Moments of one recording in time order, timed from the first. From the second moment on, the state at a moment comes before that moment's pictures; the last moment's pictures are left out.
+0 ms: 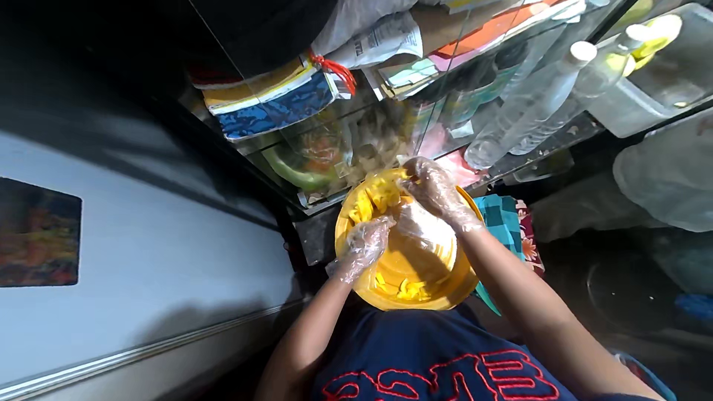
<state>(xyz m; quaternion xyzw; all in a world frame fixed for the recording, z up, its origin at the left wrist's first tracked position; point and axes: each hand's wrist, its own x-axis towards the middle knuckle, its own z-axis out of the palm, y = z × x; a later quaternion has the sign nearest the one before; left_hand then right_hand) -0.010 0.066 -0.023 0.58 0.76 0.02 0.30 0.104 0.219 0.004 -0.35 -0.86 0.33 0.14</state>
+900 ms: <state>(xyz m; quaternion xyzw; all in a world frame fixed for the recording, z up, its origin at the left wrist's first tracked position) -0.019 0.077 -0.034 0.57 0.75 0.11 0.30 0.157 0.166 -0.024 -0.40 -0.83 0.30 -0.24</state>
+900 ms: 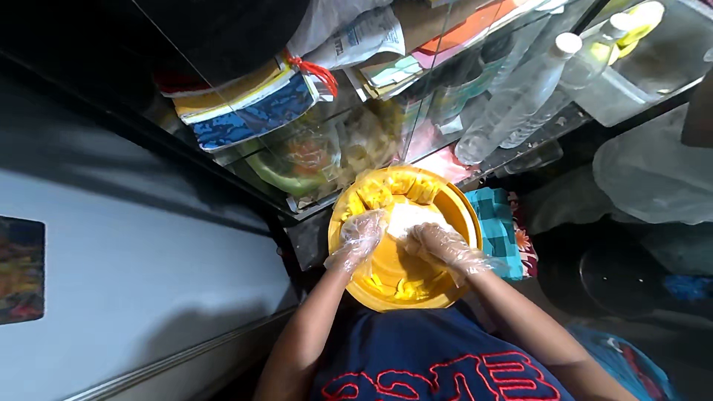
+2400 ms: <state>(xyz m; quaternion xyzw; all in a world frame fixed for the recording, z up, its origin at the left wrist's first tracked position) -0.046 0.009 -0.038 0.29 0.91 0.17 0.24 0.064 0.121 -0.053 -0.23 -0.90 0.30 -0.23</state>
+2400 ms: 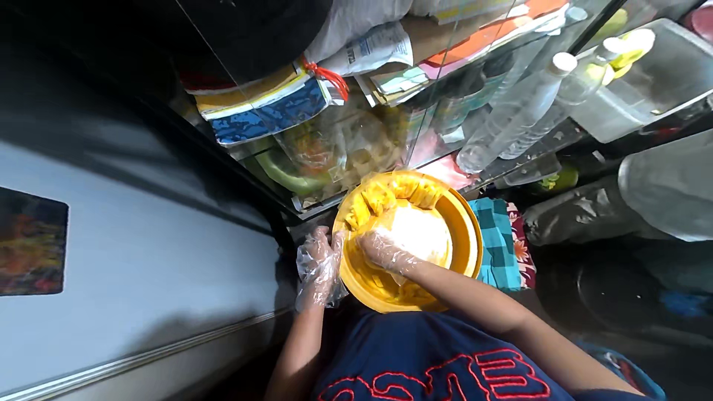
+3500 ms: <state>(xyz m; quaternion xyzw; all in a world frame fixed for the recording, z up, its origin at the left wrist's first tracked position) -0.042 0.010 -0.049 0.26 0.89 0.18 0.31 0.183 0.165 -0.014 -0.11 -0.85 0.47 -0.23</state>
